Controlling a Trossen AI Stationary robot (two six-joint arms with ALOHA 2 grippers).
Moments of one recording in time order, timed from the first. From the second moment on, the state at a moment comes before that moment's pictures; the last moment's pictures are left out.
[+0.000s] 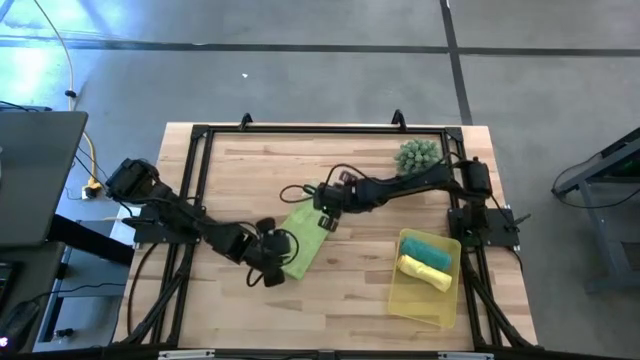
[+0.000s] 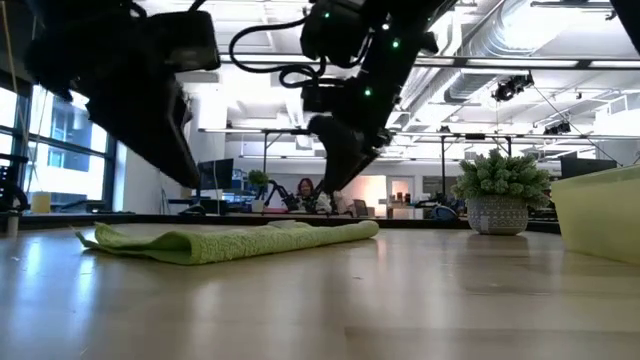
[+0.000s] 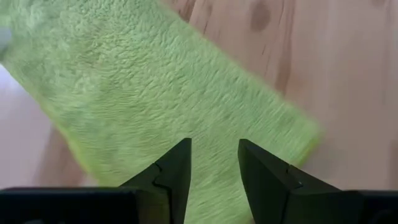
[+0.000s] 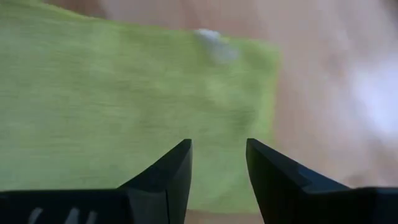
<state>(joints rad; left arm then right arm) -0.35 1.57 0.82 -0.33 -0.40 -0.59 -0.01 1.95 1.39 -0.55 0.36 0.27</state>
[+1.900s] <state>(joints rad) -0.43 1.58 0.77 -0.08 -0.14 -0.22 0.36 1.97 1.26 -0.20 0.20 -0.36</state>
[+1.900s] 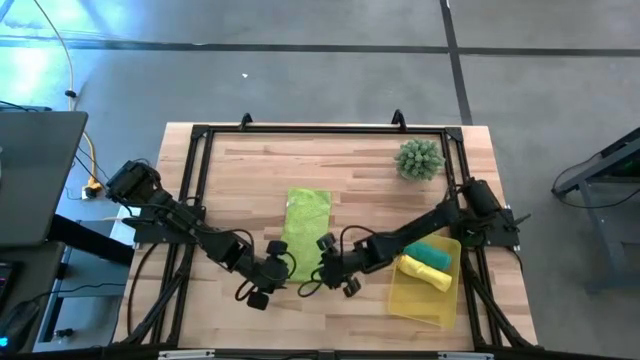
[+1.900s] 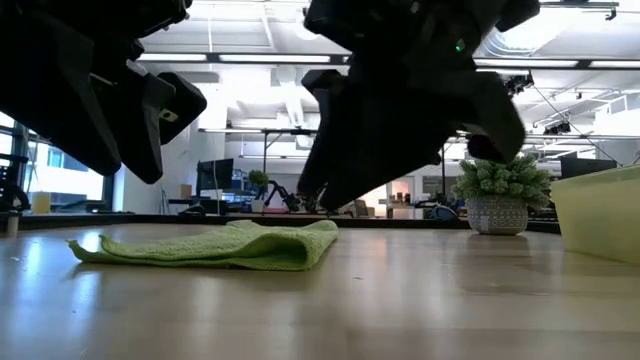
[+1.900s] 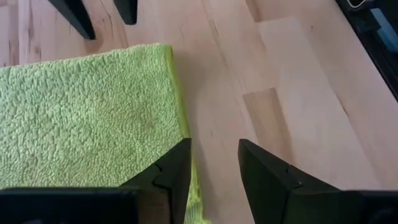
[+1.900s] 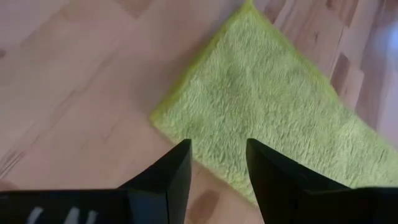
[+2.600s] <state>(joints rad) -0.43 1.58 0.77 -0.06 -0.12 -0.16 0.36 2.03 1.26 -0.11 0.15 -0.37</state>
